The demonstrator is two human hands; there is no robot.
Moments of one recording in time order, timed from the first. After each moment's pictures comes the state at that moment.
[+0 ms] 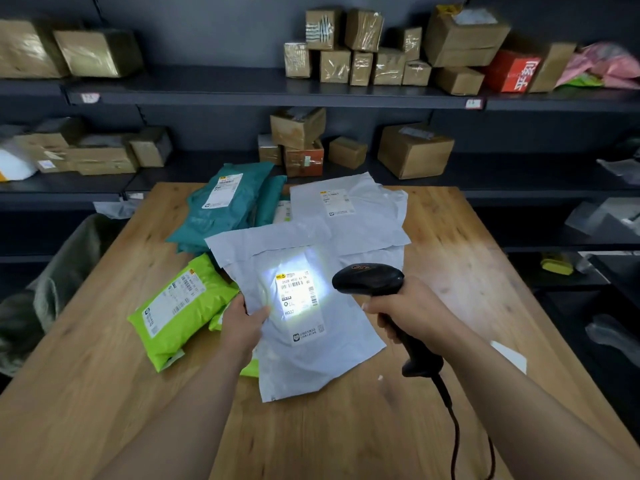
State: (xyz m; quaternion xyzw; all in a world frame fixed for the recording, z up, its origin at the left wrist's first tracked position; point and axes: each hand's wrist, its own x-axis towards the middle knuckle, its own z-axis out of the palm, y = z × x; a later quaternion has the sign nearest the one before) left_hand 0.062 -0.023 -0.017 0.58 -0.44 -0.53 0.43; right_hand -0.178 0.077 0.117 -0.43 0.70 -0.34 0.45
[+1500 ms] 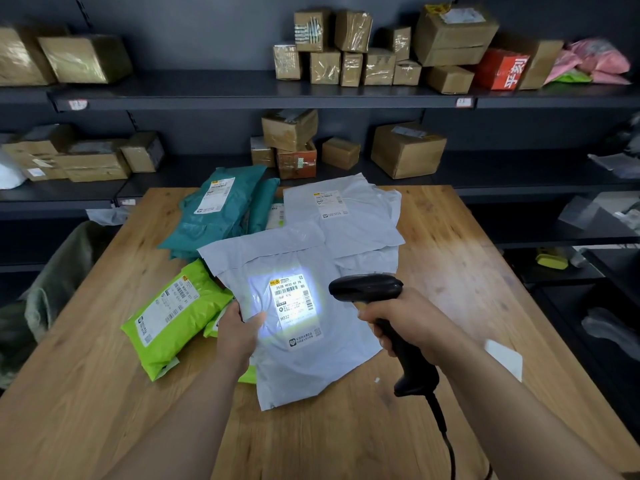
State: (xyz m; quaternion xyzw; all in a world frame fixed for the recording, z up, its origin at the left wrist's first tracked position) left_hand 0.058 -0.022 -0.019 0.60 -0.44 -0.53 0.42; right_hand -0.178 0.085 0.120 -0.37 0.68 -0.33 0.53
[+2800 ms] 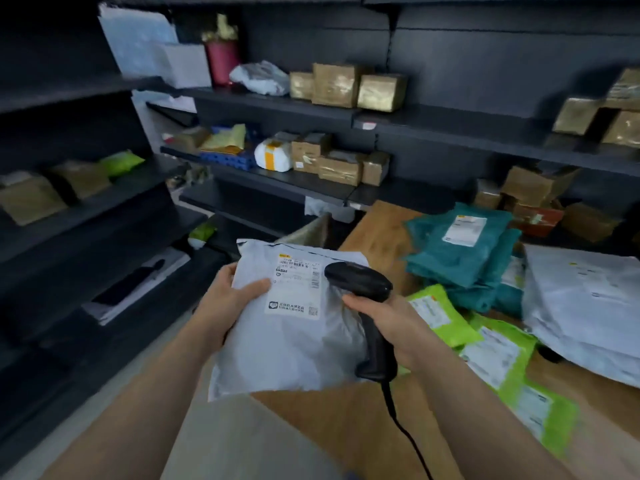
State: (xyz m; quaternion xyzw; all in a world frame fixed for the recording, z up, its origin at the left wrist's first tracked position) left_hand 0.472 0.044 0.108 0.63 -0.33 -0.45 0.54; right_hand 0.223 -0.006 0.108 -0.48 0.50 -0.33 0.64
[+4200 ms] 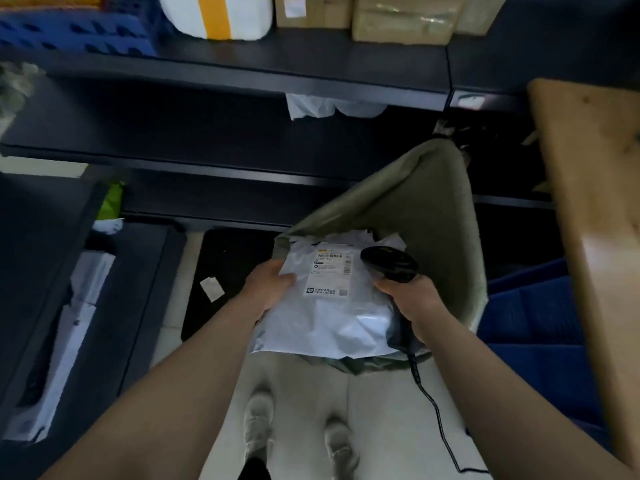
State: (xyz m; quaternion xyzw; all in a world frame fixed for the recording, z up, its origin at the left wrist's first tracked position) left_hand 0.823 -0.453 -0.226 0.69 -0.48 -0.54 0.09; right_hand 0.592 -0.395 -0.196 -0.18 0.79 -0.28 0.51
